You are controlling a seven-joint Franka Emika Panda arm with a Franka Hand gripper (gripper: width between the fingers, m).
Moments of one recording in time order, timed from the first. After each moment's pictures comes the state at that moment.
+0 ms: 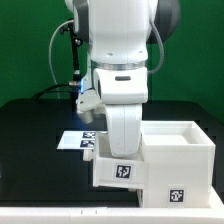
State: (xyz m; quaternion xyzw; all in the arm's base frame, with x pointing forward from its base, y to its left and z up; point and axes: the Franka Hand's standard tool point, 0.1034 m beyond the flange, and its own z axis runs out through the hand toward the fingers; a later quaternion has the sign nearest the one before) arm 0.547 0.011 0.061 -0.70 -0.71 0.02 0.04
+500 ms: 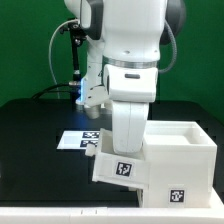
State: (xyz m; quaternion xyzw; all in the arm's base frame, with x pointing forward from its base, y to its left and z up) arm 0.550 0.015 0.064 -0.72 -0.69 0.05 0.01
